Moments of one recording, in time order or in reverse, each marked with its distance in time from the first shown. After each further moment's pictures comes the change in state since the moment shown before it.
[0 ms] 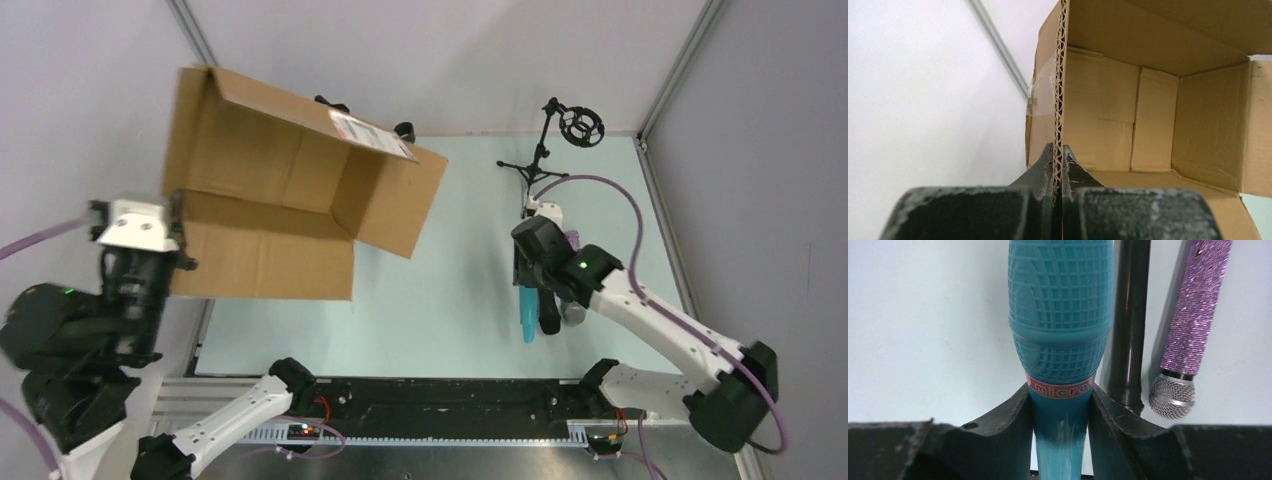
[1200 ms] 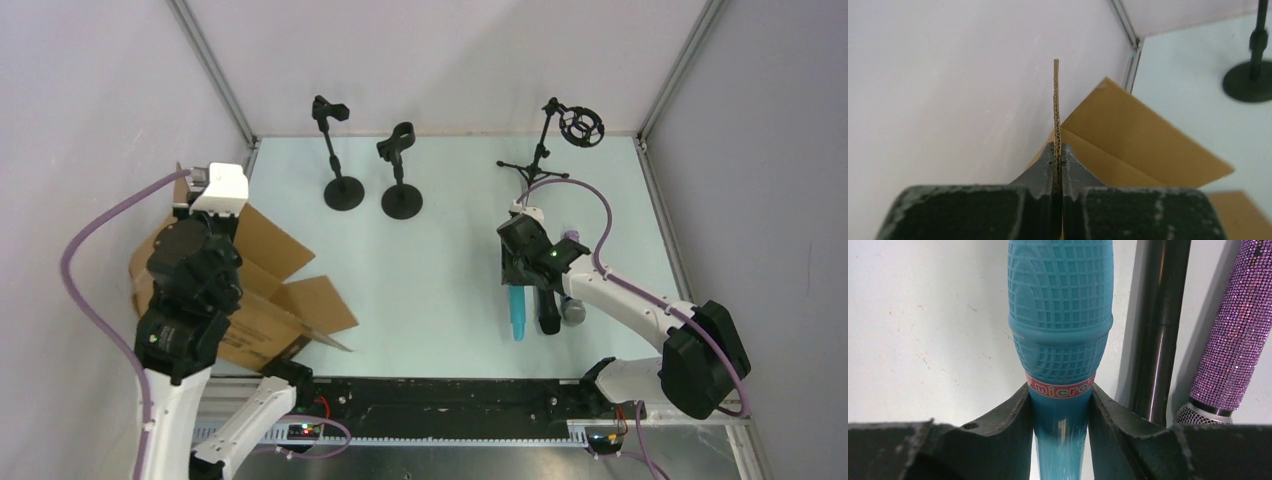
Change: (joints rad) left arm 0.300 0.047 -0.300 0.123 -0.219 0.055; right arm -0.082 0.243 -0.091 0.210 -0.091 -0.031
